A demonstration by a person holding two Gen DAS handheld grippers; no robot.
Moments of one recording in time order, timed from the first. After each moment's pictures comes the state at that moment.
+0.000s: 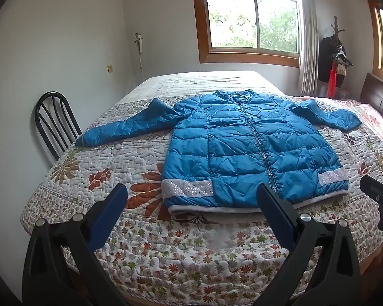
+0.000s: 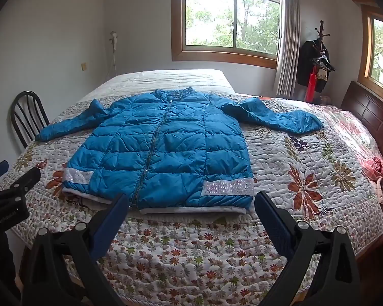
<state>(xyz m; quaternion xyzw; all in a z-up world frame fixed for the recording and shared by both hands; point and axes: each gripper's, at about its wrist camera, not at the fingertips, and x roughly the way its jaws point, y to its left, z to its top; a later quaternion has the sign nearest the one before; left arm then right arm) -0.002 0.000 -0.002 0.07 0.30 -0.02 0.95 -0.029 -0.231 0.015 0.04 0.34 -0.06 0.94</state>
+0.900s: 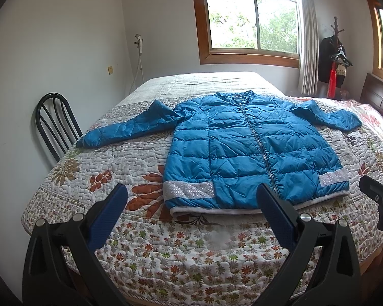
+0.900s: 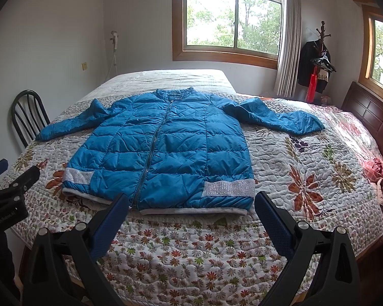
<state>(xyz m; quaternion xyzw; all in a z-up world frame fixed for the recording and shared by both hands) 0.000 -0.001 0.000 0.06 0.30 -0.02 0.95 -0.027 -0.231 0.015 0.04 0.34 -0.06 0.94</state>
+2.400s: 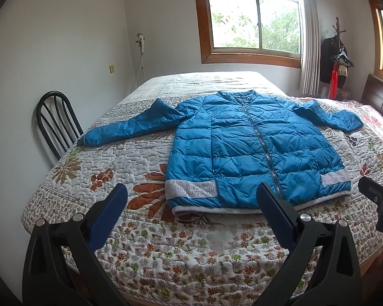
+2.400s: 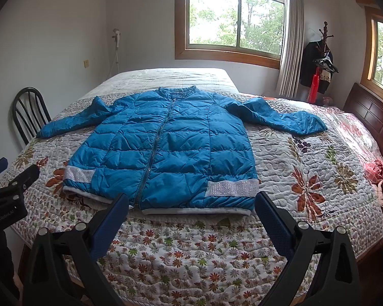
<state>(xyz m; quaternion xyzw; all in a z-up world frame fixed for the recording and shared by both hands) 0.000 0.001 0.001 0.06 0.30 -0.02 0.95 -0.022 -0.224 0.013 0.03 0.34 -0.06 0.94</state>
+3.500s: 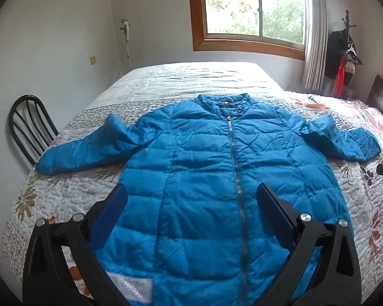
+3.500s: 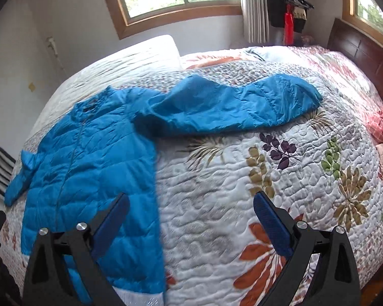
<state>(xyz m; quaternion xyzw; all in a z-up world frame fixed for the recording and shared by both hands) 0.211 -0.115 -0.002 0.05 0.35 -0.03 0.94 0.200 -0.501 -0.031 0.19 0.46 -0.13 0.86</state>
